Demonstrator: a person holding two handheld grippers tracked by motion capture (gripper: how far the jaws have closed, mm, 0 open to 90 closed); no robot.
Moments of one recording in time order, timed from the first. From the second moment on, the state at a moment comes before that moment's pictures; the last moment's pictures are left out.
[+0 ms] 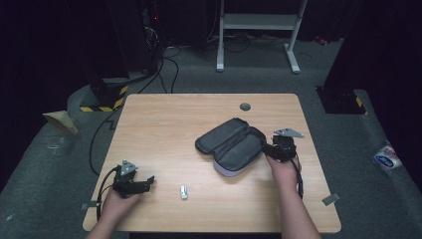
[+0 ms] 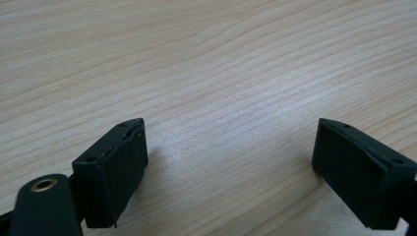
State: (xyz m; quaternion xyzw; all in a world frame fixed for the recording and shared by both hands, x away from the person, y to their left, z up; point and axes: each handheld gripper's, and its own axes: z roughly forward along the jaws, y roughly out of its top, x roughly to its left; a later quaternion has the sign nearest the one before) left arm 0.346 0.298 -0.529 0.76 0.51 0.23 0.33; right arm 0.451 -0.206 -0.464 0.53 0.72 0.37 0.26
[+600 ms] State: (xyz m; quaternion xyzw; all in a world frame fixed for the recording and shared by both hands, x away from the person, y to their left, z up) left arm 0.345 0.299 -0.529 0.77 0.50 0.22 0.34; right arm 0.479 -0.203 -0.483 0.53 0.74 0.32 0.24
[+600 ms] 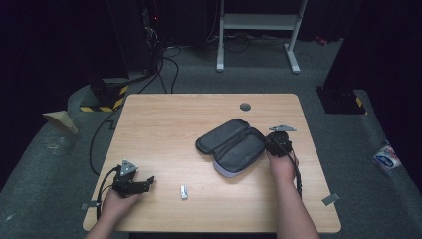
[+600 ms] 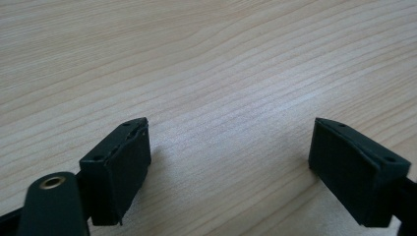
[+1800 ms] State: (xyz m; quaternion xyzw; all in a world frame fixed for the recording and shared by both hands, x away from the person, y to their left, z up) left arm 0.363 0.221 -0.509 0.78 0.45 0.19 0.40; right arm 0.388 -0.148 -0.483 0.46 0.74 0.44 0.20
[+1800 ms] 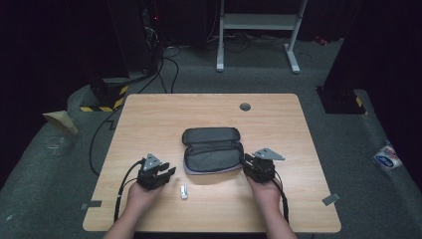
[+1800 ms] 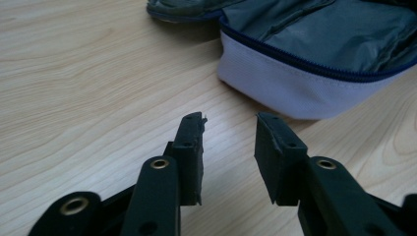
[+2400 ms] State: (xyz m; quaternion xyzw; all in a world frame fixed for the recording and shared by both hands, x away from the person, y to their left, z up) left arm 0.386 0.204 -0.520 0.77 0.47 0.19 0.40; right arm 0.412 -0.154 -0.509 0.50 0.75 0.37 0.21
